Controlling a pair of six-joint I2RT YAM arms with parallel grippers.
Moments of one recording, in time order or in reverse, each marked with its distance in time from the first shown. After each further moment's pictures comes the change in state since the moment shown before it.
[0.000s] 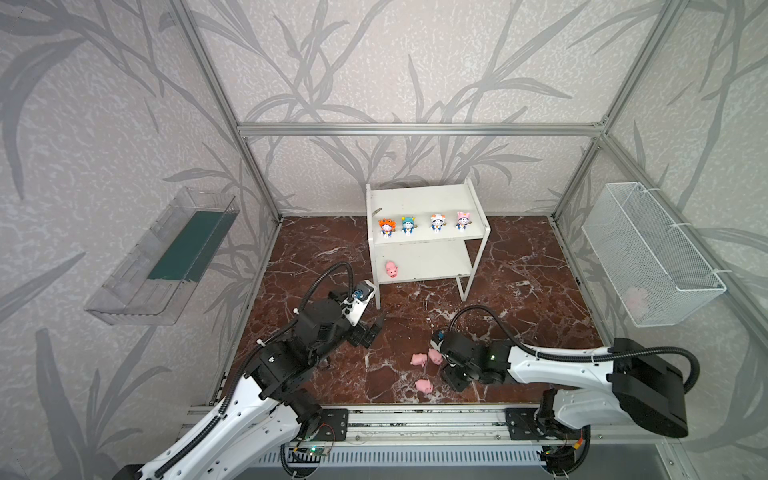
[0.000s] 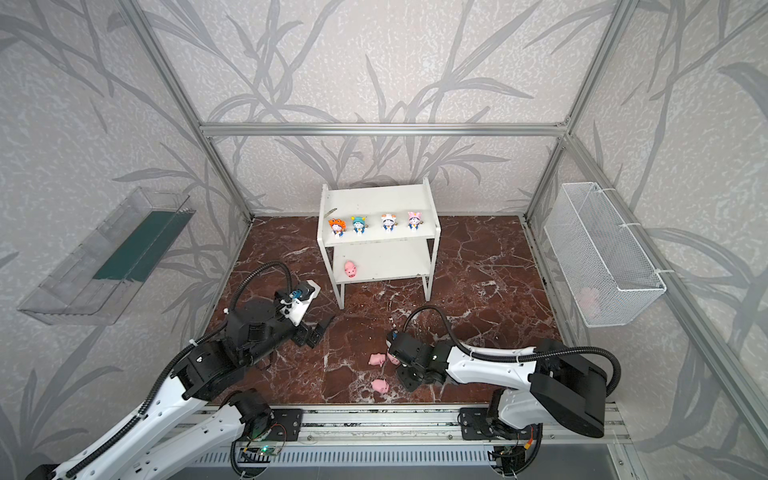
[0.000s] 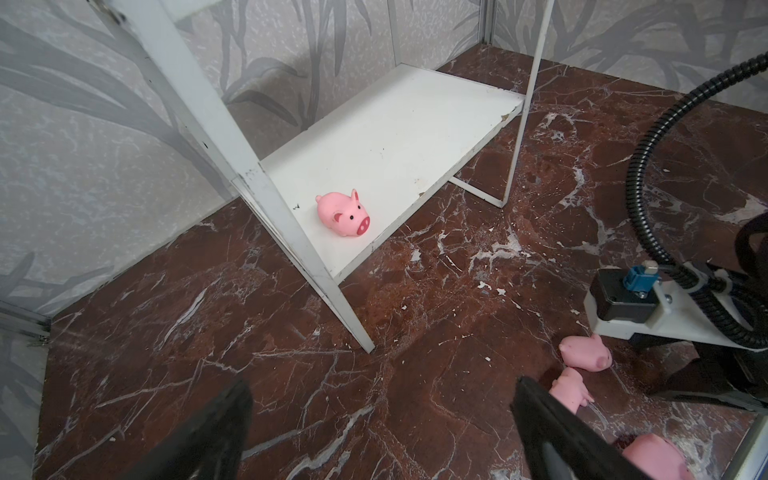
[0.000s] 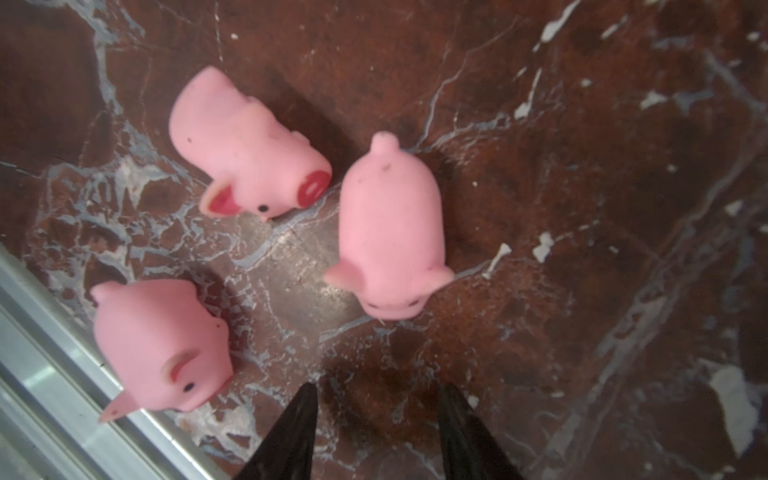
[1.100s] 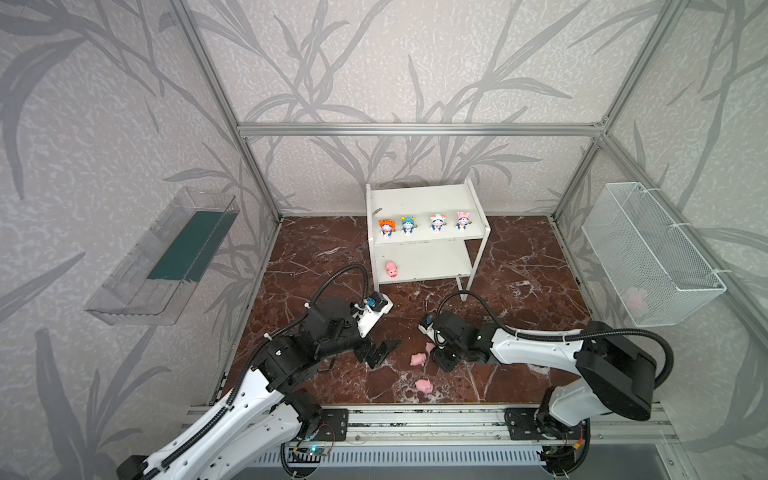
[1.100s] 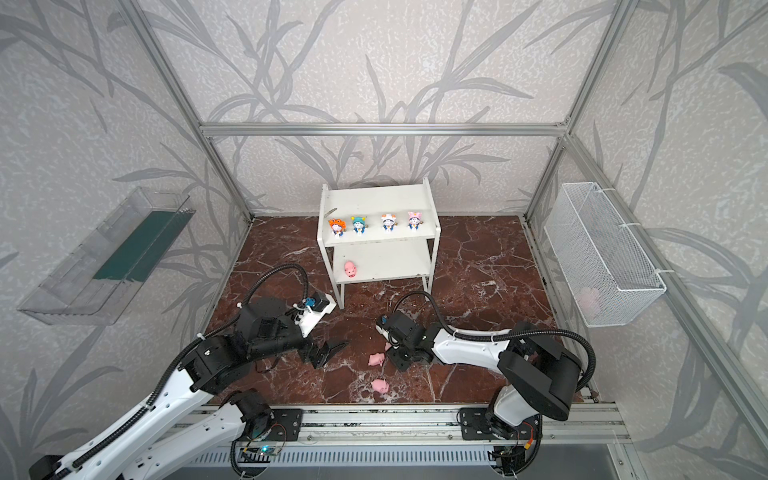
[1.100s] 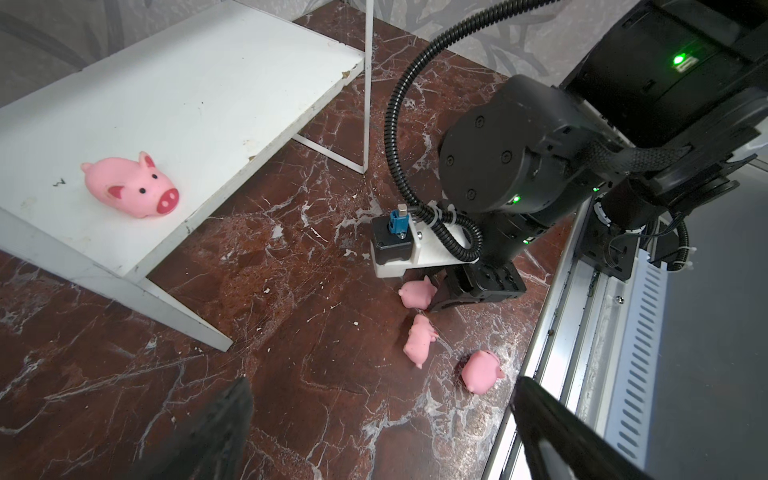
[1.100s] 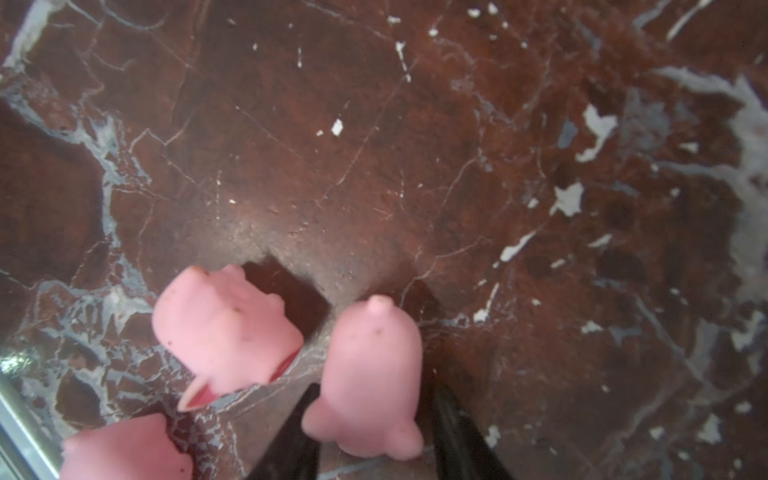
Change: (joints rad) left arm 0.000 0.051 0.013 -0.083 0.400 -0.066; right arm -0.129 0.155 0.093 0.130 -0.068 -0.204
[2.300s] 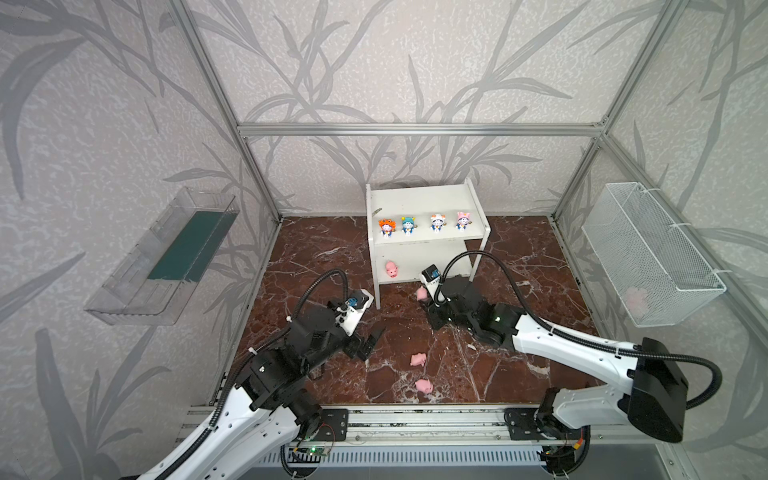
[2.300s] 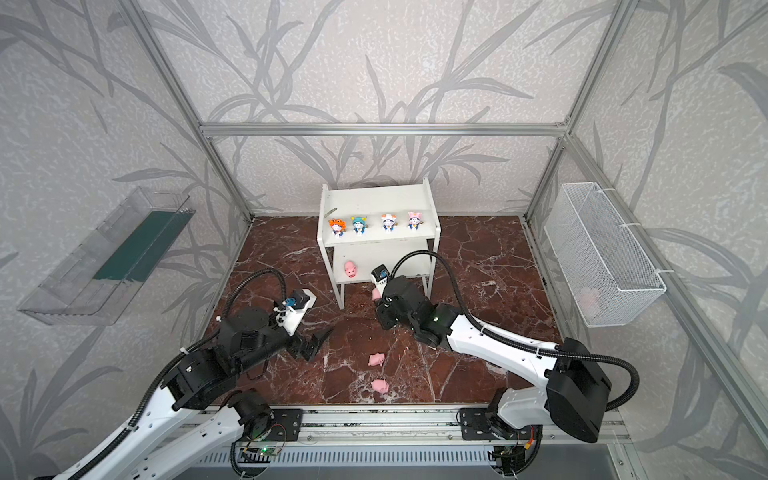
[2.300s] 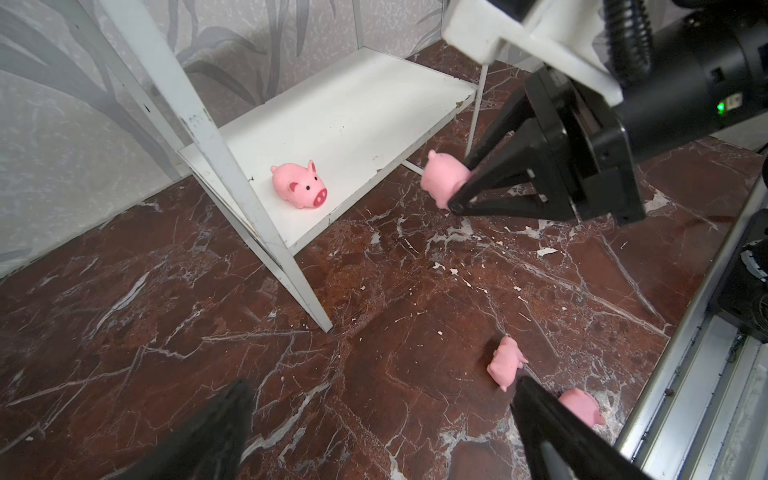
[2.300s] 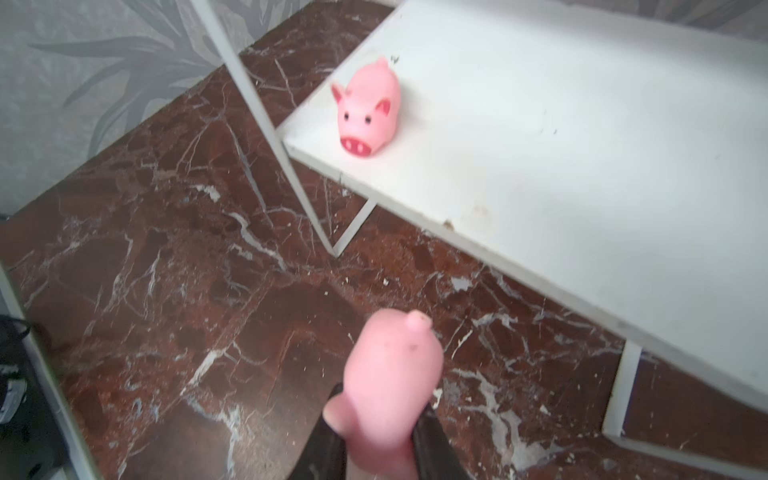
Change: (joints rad) left arm -0.002 -0.122 -0.033 0.002 -0.293 -0.007; right arm -0.057 -0.161 0.258 0.085 0.204 0.005
